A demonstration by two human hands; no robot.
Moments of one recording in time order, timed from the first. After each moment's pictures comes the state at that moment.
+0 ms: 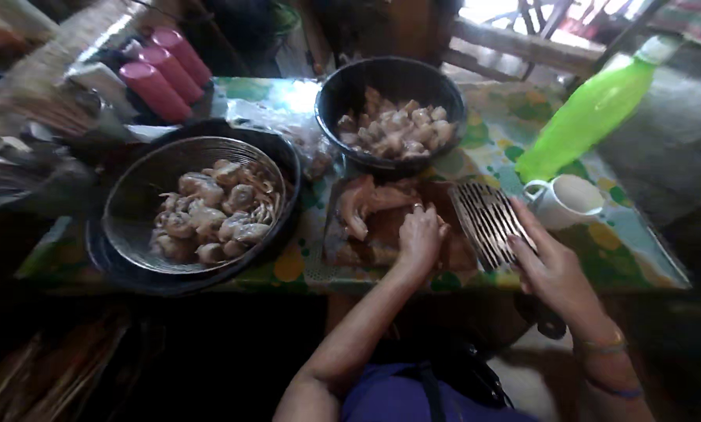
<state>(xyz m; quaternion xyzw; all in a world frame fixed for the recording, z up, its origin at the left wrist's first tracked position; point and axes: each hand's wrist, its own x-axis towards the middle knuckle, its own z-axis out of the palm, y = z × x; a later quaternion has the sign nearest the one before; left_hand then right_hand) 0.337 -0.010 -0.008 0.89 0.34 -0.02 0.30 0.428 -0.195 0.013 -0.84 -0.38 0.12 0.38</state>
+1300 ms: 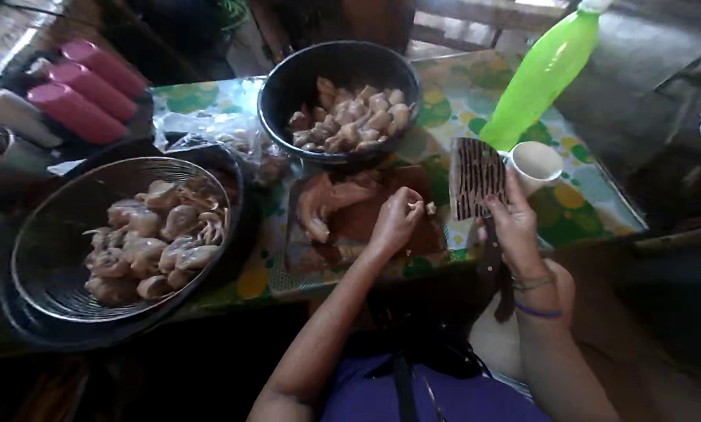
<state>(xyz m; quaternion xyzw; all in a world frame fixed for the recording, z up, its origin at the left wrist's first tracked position) 0.345 0.002 -0.020 0.85 0.25 0.06 0.47 0.467 -0.177 -0.041 -0.68 -0.17 0.16 0.70</state>
